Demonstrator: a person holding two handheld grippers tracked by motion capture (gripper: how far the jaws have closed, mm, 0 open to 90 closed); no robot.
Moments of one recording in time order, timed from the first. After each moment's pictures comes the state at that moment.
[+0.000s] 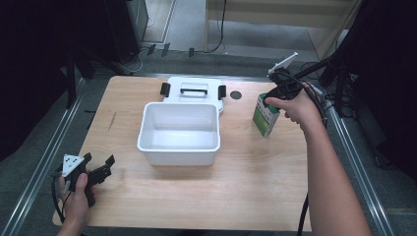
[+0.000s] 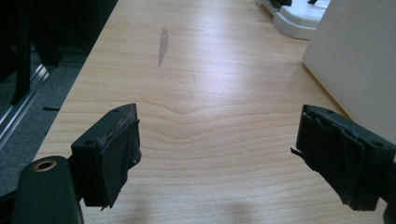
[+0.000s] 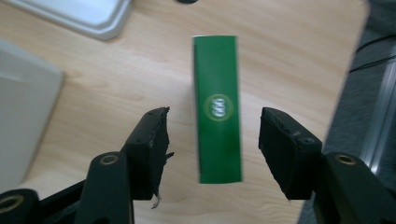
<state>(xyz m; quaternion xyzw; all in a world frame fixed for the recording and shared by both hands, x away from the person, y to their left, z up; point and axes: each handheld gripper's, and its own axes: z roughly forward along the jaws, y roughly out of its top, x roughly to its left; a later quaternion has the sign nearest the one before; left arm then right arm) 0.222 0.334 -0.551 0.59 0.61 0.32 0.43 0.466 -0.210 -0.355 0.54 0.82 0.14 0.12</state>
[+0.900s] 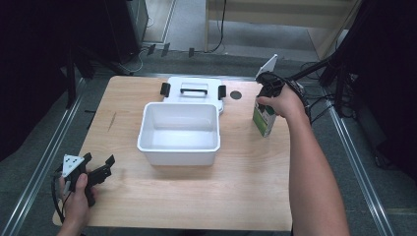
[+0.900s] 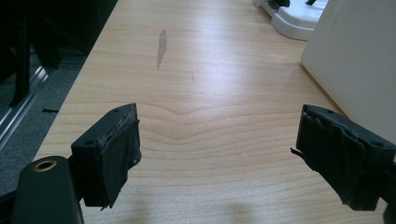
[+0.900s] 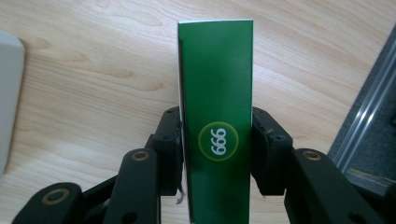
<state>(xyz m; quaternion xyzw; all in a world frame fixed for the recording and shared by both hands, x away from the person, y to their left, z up) 0.221 0.333 -0.551 0.59 0.61 0.32 0.43 0.503 -0.187 -0.389 0.55 0.83 0.03 0.08</state>
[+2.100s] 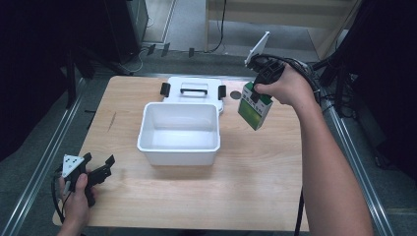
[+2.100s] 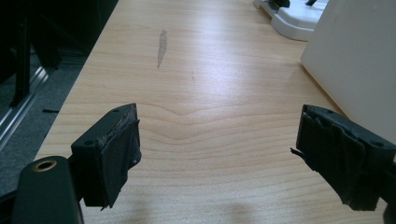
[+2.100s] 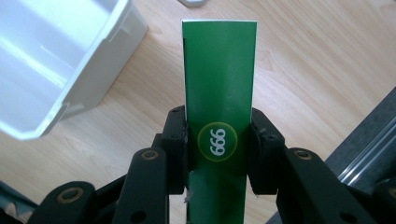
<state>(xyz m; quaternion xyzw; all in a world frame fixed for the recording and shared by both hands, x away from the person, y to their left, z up) 0.221 0.333 -0.551 0.59 0.61 0.32 0.43 0.460 -0.150 -0.294 0.41 0.91 0.06 0.05</state>
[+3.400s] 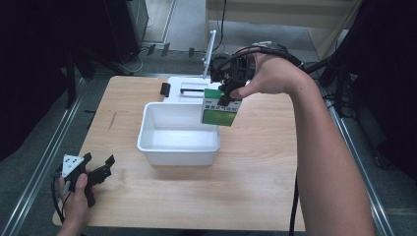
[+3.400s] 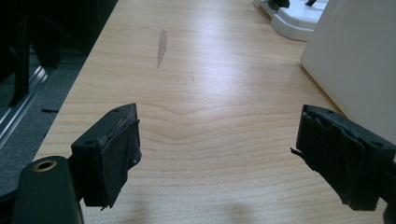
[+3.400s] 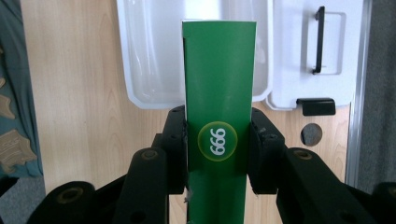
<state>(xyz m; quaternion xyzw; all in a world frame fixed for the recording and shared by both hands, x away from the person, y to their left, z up) 0.221 0.334 -0.551 0.59 0.61 0.32 0.43 0.393 -0.059 -0.242 0.00 0.99 0.09 0.07</state>
